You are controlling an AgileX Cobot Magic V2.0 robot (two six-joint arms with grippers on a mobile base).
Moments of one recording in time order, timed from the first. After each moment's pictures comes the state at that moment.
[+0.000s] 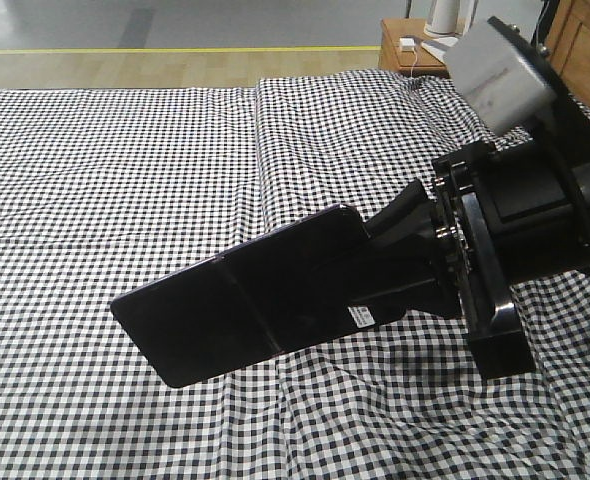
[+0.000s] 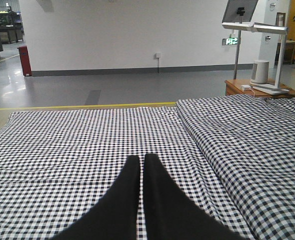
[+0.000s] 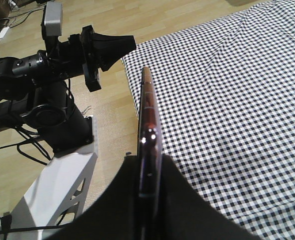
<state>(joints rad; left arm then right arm) 0.03 -0.02 0.03 -0.03 0.09 0.04 0.33 1.23 -1.19 1.03 1.24 -1.07</state>
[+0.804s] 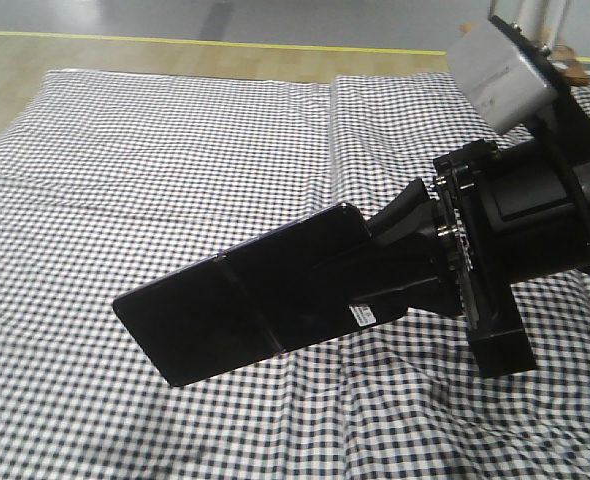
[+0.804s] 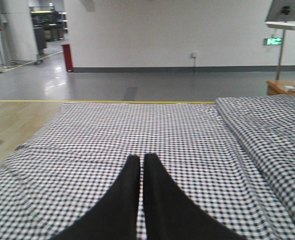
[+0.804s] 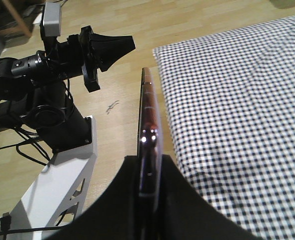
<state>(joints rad) 0.03 -0.02 0.03 -0.03 0.09 0.04 0.33 1.23 -1.19 1.03 1.24 -1.07</state>
